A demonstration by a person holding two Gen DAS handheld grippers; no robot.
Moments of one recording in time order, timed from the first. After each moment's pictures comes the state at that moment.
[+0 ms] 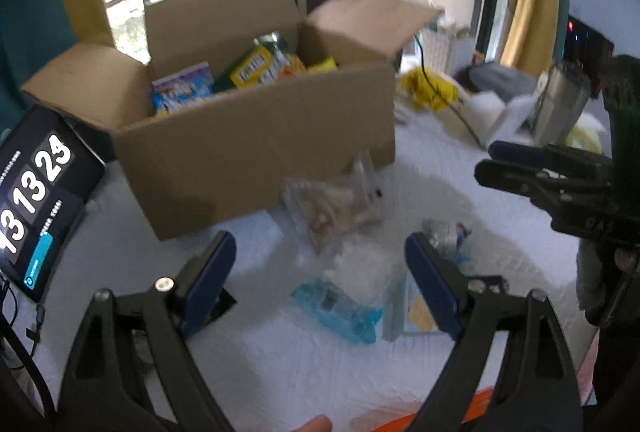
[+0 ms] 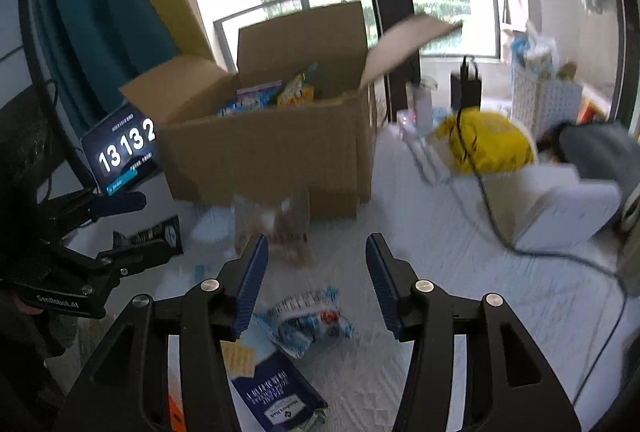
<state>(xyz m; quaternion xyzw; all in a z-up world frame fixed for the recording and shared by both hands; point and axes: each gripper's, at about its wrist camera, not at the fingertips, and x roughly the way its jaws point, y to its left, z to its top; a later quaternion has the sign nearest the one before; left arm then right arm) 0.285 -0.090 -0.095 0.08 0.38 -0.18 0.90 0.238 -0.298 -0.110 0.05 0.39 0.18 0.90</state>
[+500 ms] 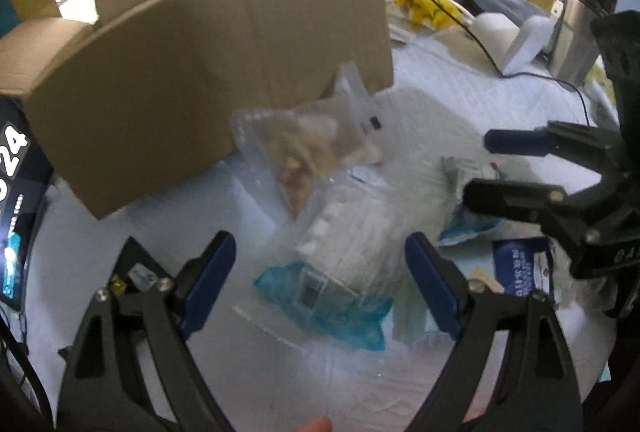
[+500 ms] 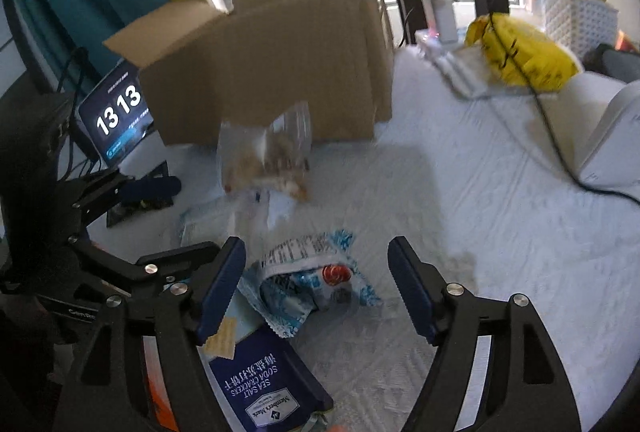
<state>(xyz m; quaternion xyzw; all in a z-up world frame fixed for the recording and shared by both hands) 0.311 -0.119 -0.154 0.13 0.45 -0.19 0.86 0.253 -0.289 -0.172 0.07 0.47 0.22 0.85</state>
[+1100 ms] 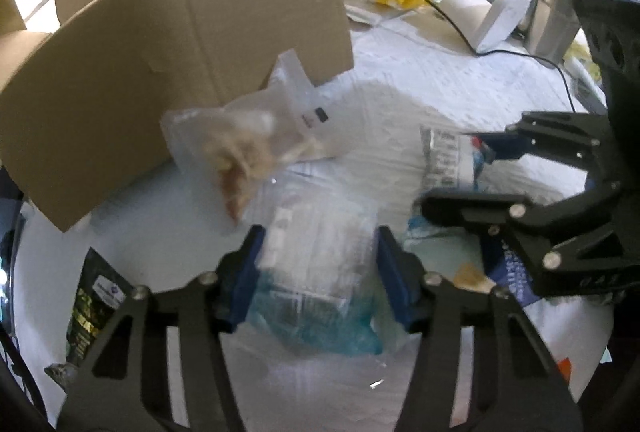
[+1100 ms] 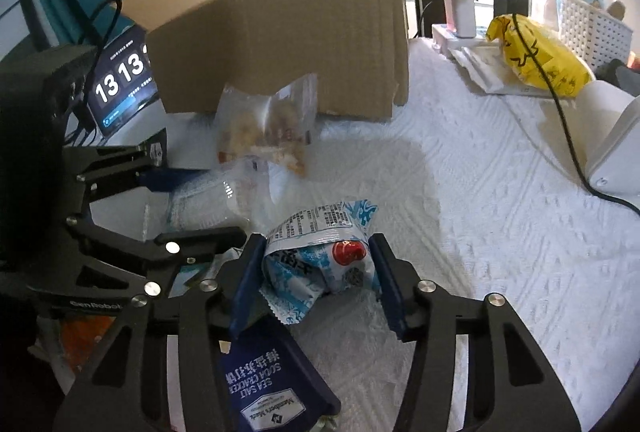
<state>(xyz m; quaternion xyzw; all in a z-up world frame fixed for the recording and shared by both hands) 0.310 -0.133 -0.160 0.14 0.47 -0.23 0.84 0.246 -0.279 -0.173 0.03 0.47 0.22 0.85</state>
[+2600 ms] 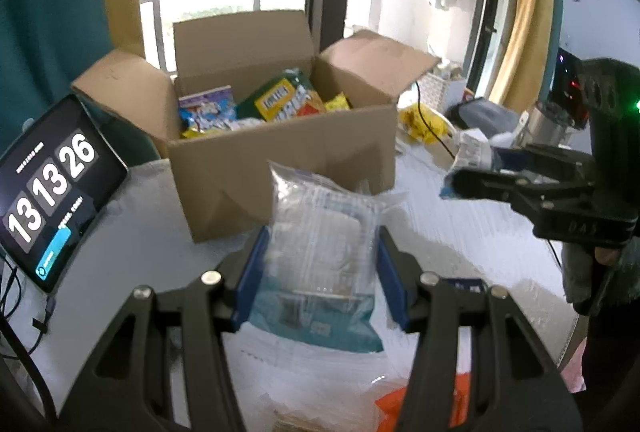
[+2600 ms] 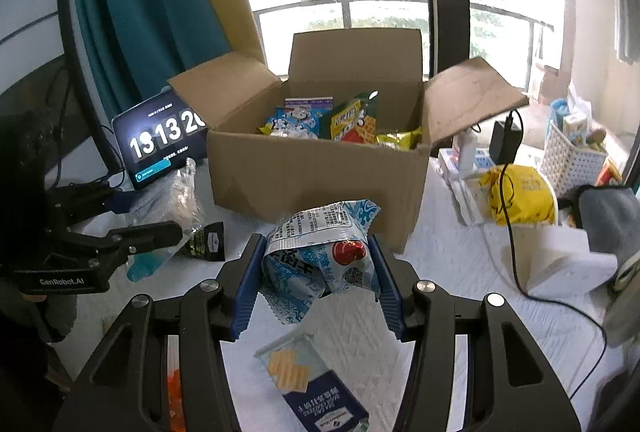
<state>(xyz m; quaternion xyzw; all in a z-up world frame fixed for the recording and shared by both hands) 0.258 -0.038 -0.048 0.02 0.34 -0.19 0.92 0.240 -0.254 -0.056 -0.01 0.37 0.23 0.90</state>
